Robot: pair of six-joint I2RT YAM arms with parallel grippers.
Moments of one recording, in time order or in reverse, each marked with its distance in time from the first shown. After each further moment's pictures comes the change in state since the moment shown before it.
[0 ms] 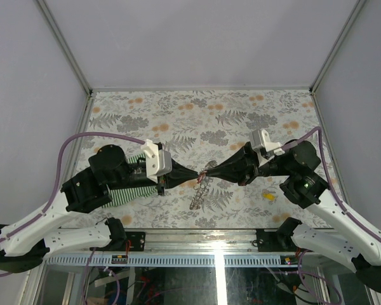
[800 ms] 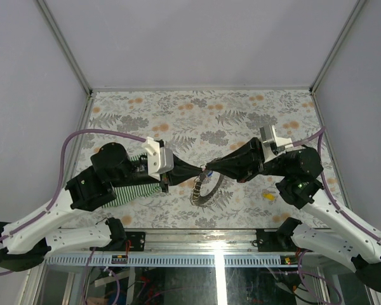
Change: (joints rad) left arm 0.000 0.029 0.003 0.080 0.029 -0.001; right arm 0.000 0.005 -0.072 0.304 0.083 0.182
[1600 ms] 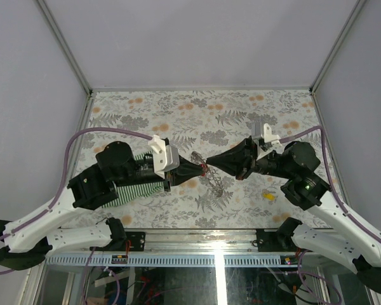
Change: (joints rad) left arm 0.000 0.024 0.016 -0.040 -0.044 0.007; right arm 0.005 -0.027 0.051 -0.333 0.150 -0.161
